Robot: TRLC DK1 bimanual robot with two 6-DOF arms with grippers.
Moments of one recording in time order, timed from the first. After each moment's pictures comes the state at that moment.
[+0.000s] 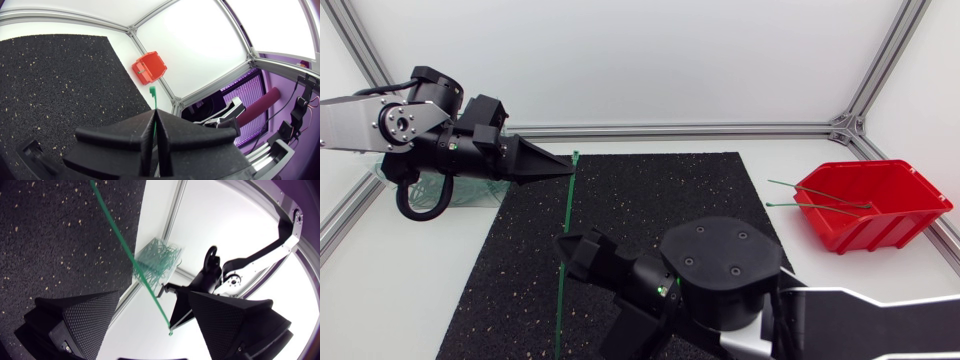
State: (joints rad) left arm -0.10 1.63 1.10 -0.54 1.28 0.06; right arm 1.12 1.45 0.56 0.60 0.18 -1.96
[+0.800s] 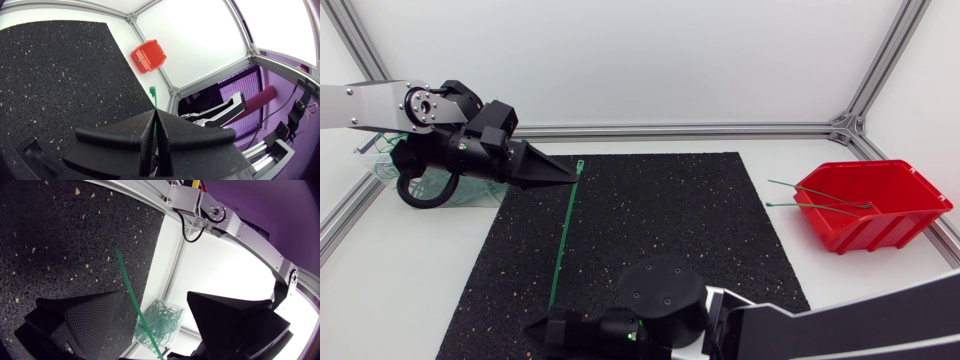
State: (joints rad) left arm -0.11 1.75 1.24 -0.90 1.29 0.34; right arm 1.14 1.71 0.56 0.72 -0.20 -1.98
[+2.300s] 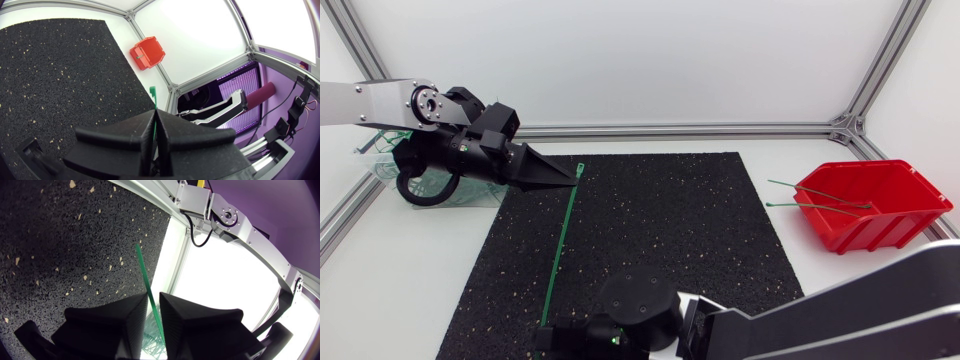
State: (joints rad) left arm -0.11 1.79 1.28 -1.00 1.29 0.45; right arm 1.16 1.86 0.60 0.82 -0.21 -1.98
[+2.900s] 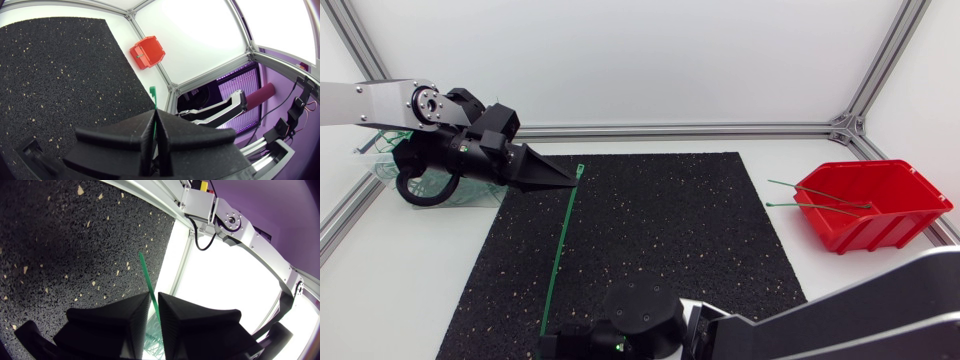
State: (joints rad) left arm -0.11 1.79 1.28 -1.01 1.29 0.45; right arm 1.16 1.86 0.58 0.83 -0.19 -1.98
